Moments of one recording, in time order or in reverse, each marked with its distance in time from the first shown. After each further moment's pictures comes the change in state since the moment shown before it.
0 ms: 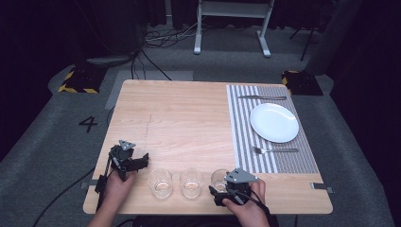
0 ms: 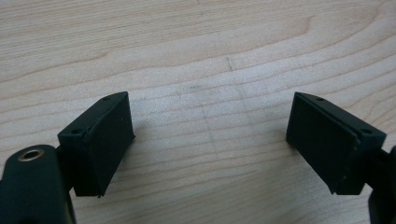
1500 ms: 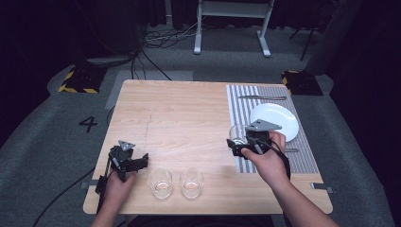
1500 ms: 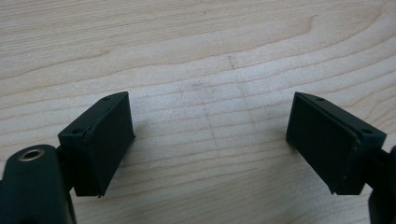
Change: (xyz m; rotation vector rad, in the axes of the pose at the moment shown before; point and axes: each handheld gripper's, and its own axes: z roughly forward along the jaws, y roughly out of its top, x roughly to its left) left arm 0.000 -0.001 -0.001 0.003 0.006 -0.004; right arm -0.095 0.099 -0.020 -0.072 -0.101 0.031
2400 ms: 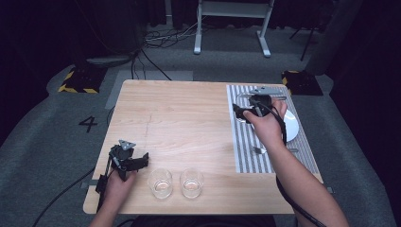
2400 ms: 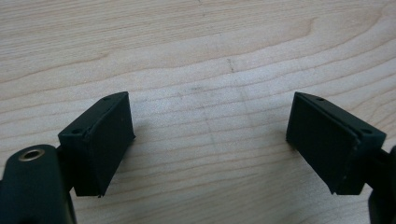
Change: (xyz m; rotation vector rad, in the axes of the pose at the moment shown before) left arm 0.000 0.002 0.002 0.000 -0.001 0.002; right arm -0.063 0.064 0.044 -0.068 -0.159 0.060
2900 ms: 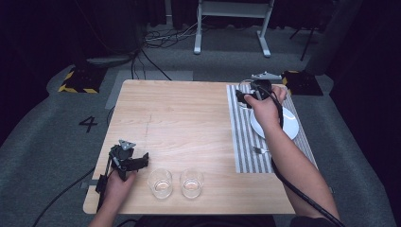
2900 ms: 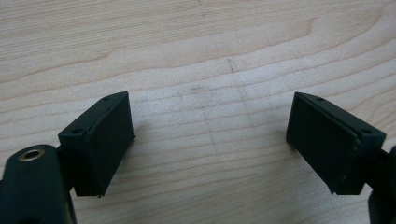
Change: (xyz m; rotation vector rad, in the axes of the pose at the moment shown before) left arm 0.000 0.000 0.000 0.000 0.000 0.000; right arm -0.032 0.025 0.042 -0.003 -0.064 0.049
